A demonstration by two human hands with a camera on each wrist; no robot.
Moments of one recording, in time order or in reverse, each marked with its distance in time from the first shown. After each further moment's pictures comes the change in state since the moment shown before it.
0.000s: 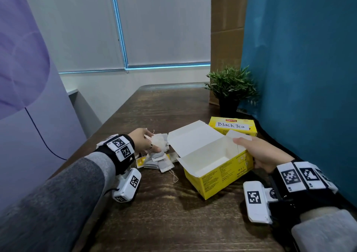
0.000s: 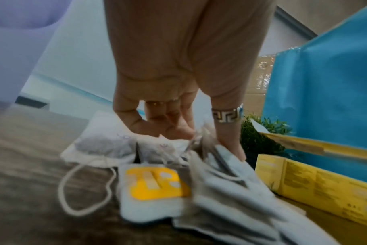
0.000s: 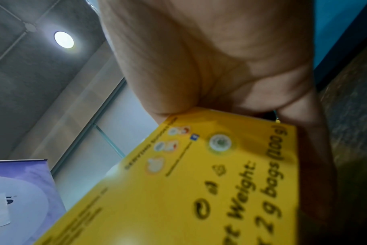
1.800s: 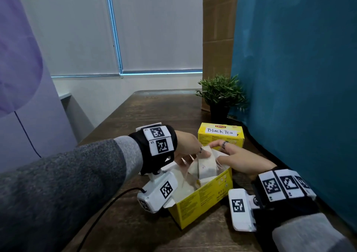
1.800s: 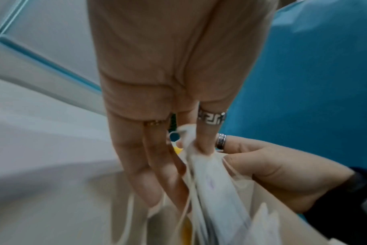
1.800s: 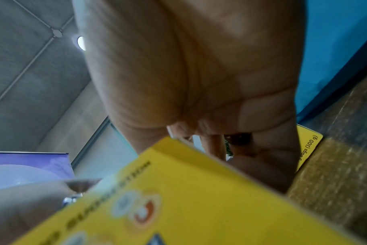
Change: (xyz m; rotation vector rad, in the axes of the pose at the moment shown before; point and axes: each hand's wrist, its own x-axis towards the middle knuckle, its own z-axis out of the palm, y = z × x) left_hand -0.070 0.126 0.064 -0.023 -0.563 0.078; right_hand -0.014 -0.003 0.004 -0.307 -0.248 -0.325
